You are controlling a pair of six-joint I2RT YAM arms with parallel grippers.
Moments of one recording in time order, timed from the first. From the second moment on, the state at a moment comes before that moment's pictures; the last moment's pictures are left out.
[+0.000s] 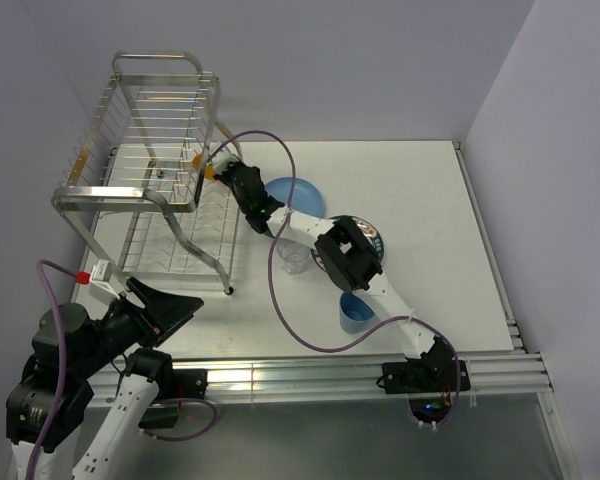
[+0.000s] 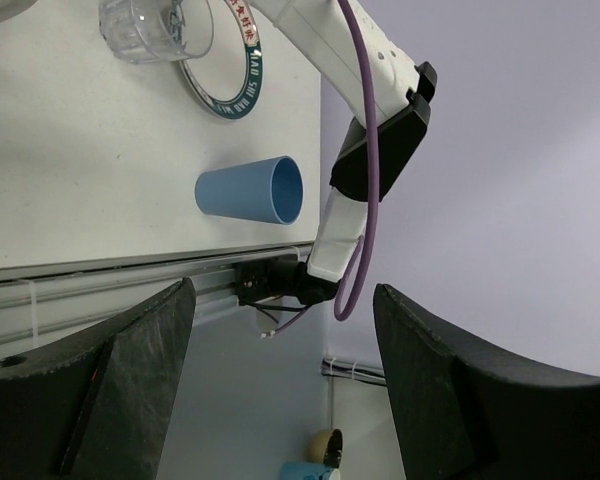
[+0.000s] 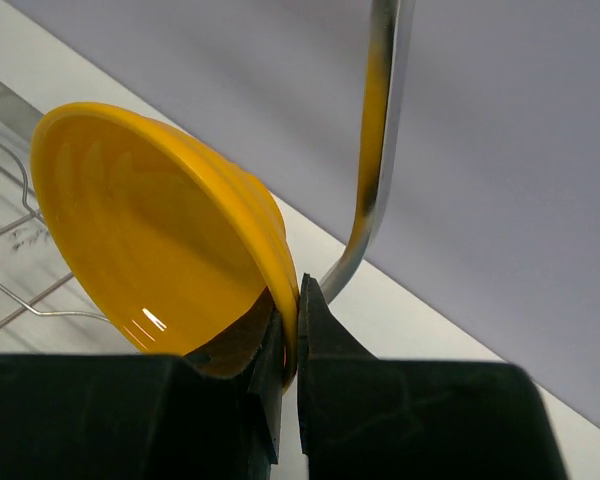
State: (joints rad) left arm -0.25 0.26 1.01 -1.09 0.42 -1.10; right arm 0.80 2.61 2.13 0.55 0.37 -0.47
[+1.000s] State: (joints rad) left arm -0.30 0.26 1.02 -1.11 0.40 -1.08; right arm 0.81 2.66 2.11 0.58 0.30 -0.57
